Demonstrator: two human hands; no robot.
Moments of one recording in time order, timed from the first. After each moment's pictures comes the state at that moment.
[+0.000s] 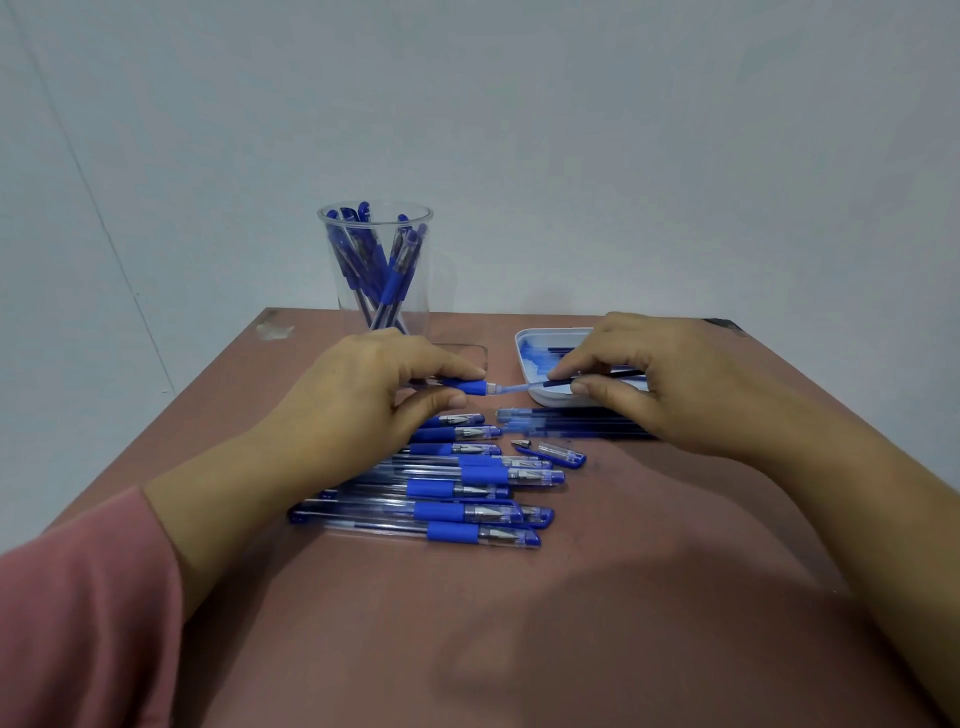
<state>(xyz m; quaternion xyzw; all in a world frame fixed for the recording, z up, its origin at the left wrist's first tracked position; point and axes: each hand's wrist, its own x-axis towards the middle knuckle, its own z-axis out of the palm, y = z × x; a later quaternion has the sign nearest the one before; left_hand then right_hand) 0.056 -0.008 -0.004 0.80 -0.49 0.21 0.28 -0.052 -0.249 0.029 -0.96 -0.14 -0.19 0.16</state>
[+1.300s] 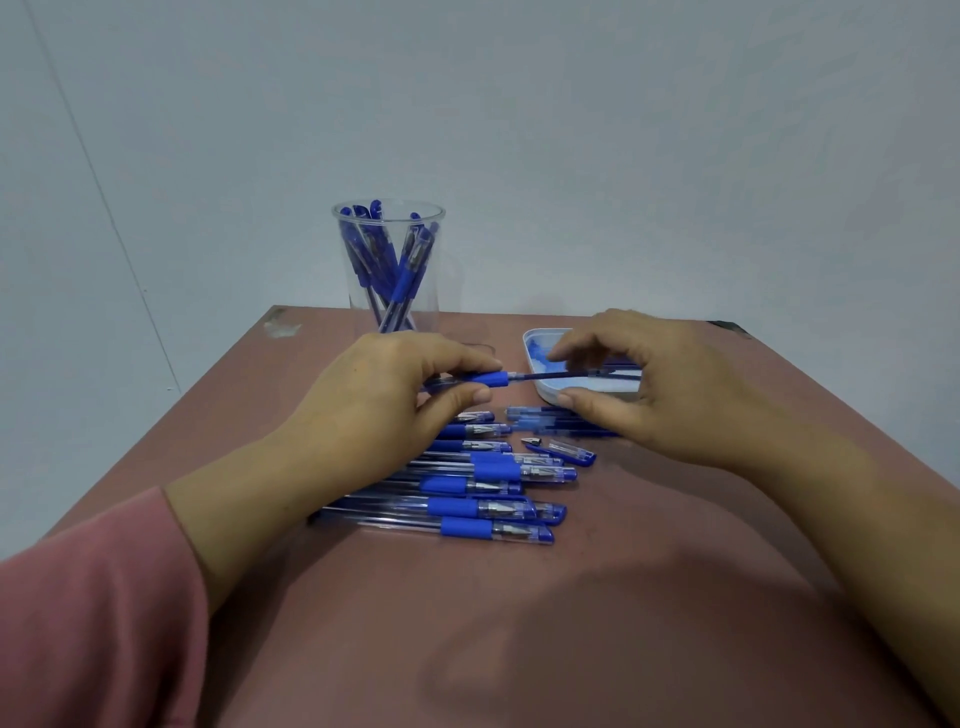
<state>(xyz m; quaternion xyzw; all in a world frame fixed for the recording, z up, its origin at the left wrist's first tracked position) 0.047 -0.011 -0.002 0.81 -0.46 0.18 0.31 -0.040 -0.243 0.012 -0.93 -0.17 -0.27 0.19</state>
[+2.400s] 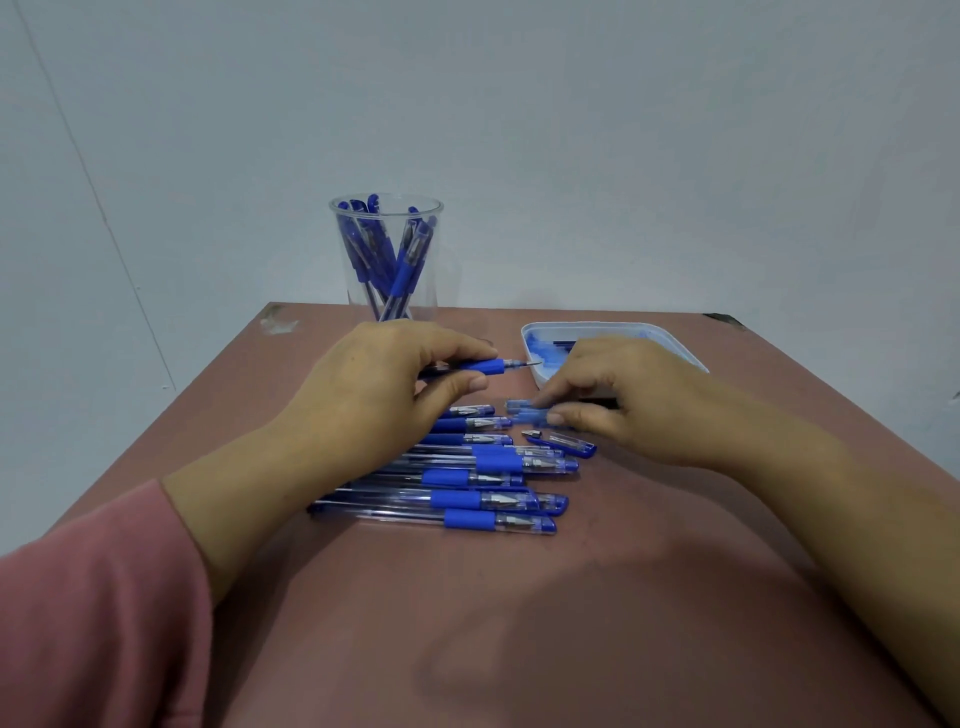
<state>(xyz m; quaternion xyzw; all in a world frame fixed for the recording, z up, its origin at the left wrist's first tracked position) 0.049 -0.010 0.000 0.82 -0.45 0.19 0.30 -0.035 -0.235 0.007 -0.97 -0.13 -0.13 0.14</state>
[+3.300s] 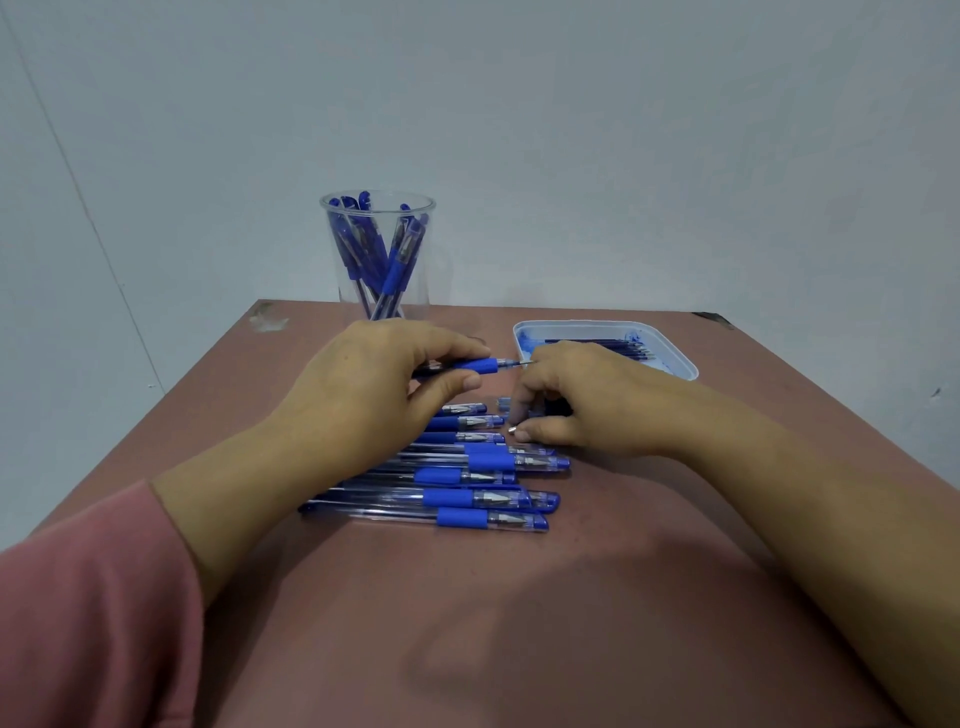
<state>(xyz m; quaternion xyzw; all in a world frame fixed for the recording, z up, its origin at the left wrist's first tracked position) 0.048 -0.011 -0.001 0.82 -0.45 0.20 0.30 -0.019 -0.217 0.010 -0.99 -0.12 -0.03 0.11</state>
